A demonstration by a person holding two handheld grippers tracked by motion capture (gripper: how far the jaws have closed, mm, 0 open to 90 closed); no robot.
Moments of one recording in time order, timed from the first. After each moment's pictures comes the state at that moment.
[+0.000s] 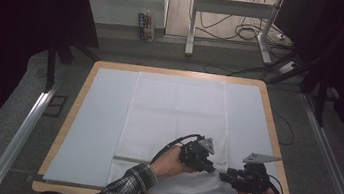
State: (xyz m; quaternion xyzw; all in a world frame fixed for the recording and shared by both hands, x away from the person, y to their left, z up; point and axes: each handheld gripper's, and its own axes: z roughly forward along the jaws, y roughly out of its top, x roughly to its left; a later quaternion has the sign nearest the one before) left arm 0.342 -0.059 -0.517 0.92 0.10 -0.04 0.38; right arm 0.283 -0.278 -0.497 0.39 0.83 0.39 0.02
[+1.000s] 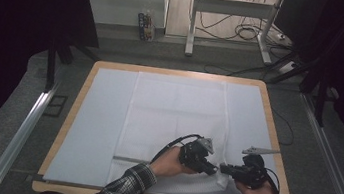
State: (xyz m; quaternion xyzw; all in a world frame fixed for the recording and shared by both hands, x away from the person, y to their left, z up) left arm 0.347 -0.056 -0.523 0.91 0.10 -0.09 0.39; right arm 0.300 -0.272 -0.497 0.44 0.81 0.38 0.00
